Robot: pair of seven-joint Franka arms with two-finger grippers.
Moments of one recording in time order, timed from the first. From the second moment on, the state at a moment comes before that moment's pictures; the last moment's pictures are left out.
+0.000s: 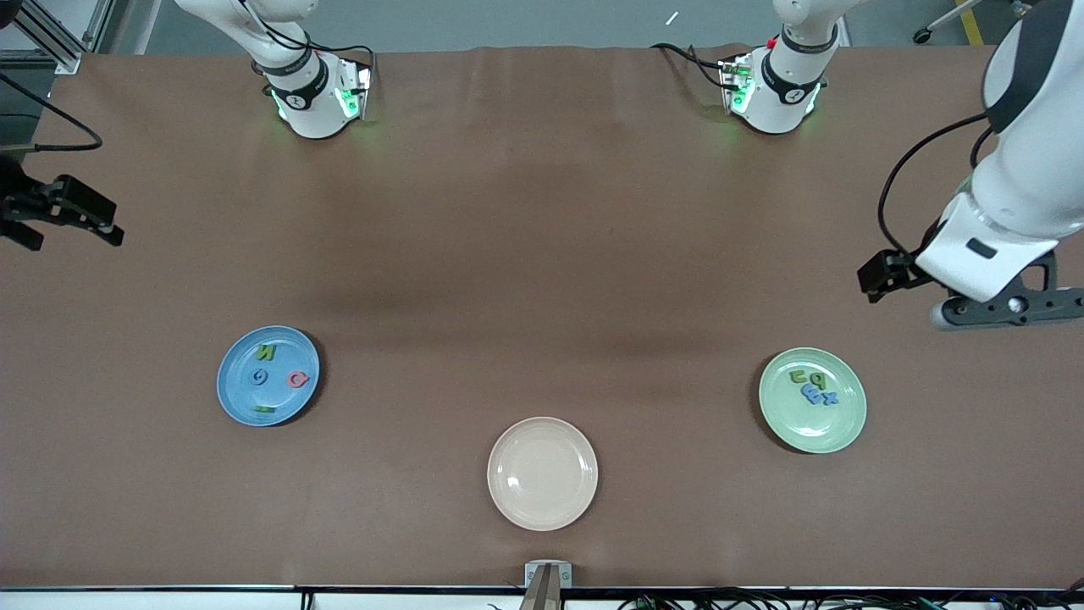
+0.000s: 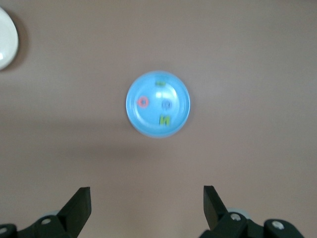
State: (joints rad) left arm 0.46 0.27 -0.79 -1.36 0.34 1.52 -0.32; right arm -0.08 0.02 0.06 -1.49 0.00 1.52 -0.07
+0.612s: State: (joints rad) left arm 0.42 0.14 -0.60 -1.36 0.16 1.46 -0.13; right arm -0.08 0.02 0.07 -1.49 0.00 1.54 0.04
